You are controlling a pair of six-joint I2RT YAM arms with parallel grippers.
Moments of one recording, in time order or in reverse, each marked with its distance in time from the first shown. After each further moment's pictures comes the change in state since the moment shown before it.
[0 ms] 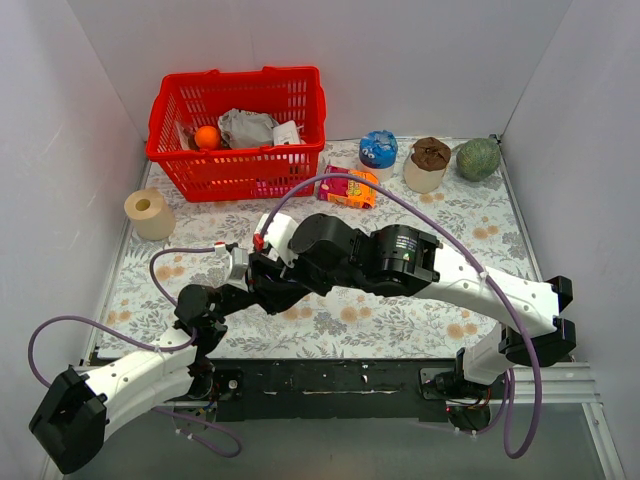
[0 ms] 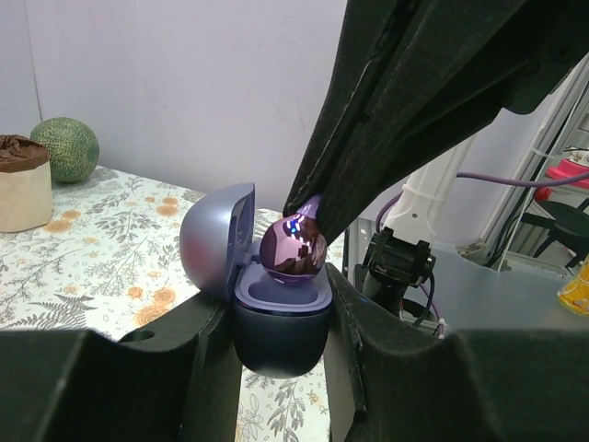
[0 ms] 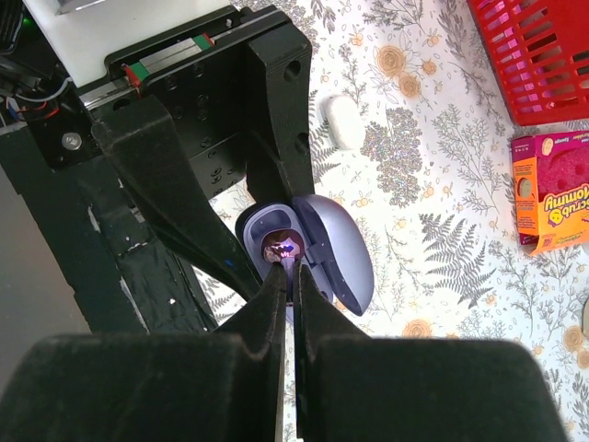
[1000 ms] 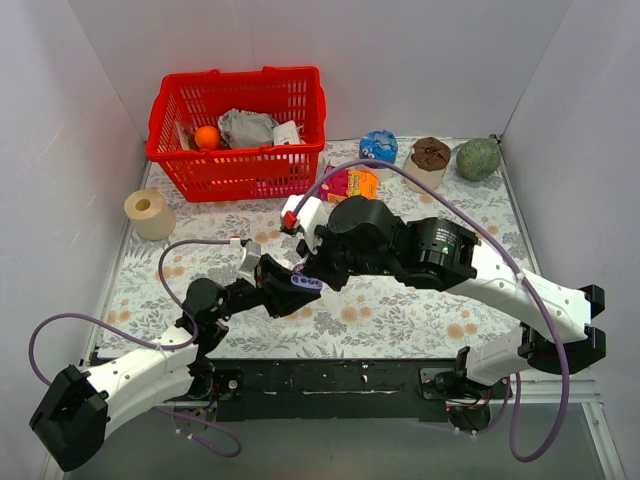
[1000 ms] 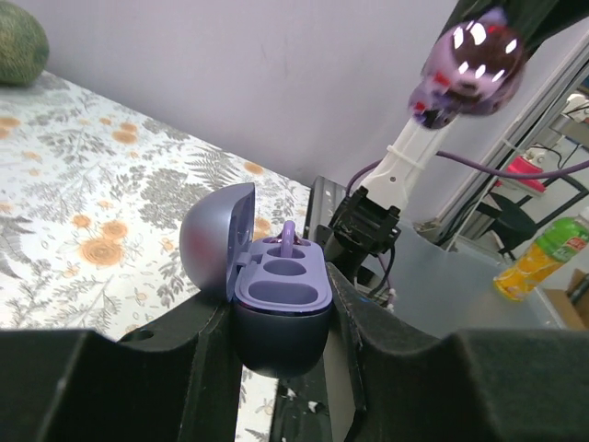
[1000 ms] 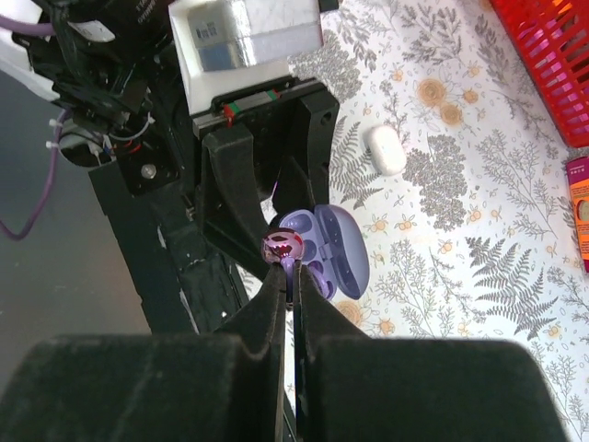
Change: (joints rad) left arm 0.000 0.020 0.021 -0.167 0.040 -0.137; right arm -0.085 -0.138 -0.090 0.100 -0.185 0.067
